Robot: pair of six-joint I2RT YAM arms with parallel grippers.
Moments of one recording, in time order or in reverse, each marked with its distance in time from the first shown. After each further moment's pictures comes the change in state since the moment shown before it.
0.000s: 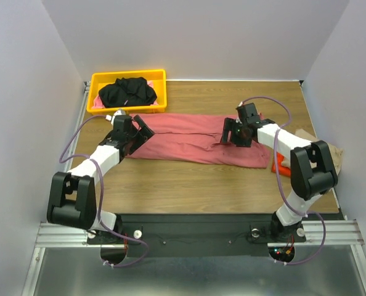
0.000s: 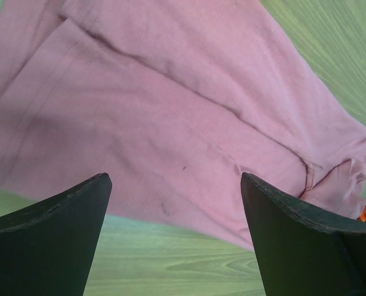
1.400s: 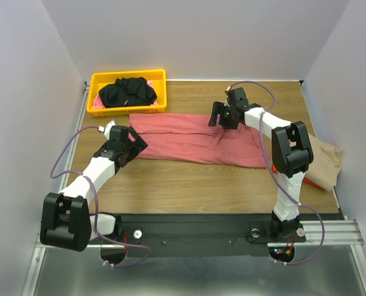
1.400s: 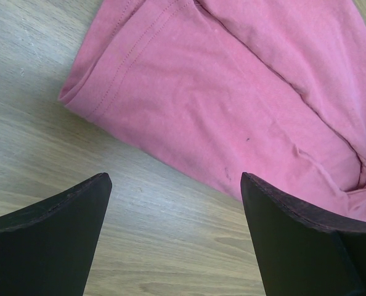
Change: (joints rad) left arm 0.000 -0.202 -0.119 -0.179 -0.136 0.006; right arm 0.001 0.351 0.368 0.062 -0.119 -0.032
